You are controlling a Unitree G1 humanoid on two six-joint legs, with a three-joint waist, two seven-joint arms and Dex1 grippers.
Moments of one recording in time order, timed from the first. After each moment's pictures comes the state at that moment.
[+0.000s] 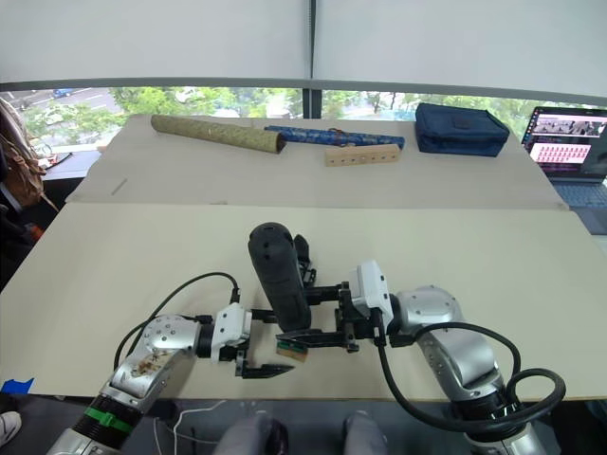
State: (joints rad) left arm -0.16 0.49 -0.29 0.02 -0.20 -0.04 -1.18; right arm -0.25 -0.52 0.18 -0.39 0.56 0.25 1.18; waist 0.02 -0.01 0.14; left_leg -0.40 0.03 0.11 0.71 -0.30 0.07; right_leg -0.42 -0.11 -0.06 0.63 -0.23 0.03
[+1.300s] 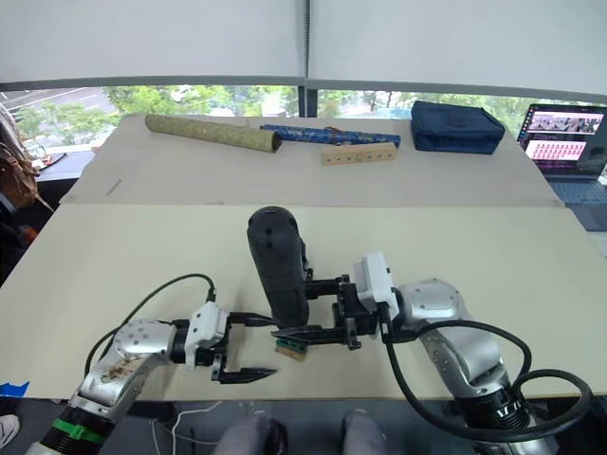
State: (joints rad) left arm -0.08 0.60 -0.17 -0.12 -0.37 0.03 -1.23; right arm -0.30 -0.54 0.14 -0.46 0.65 0.30 1.15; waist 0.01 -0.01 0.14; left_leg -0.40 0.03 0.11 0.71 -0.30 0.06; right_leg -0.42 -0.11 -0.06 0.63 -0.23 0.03
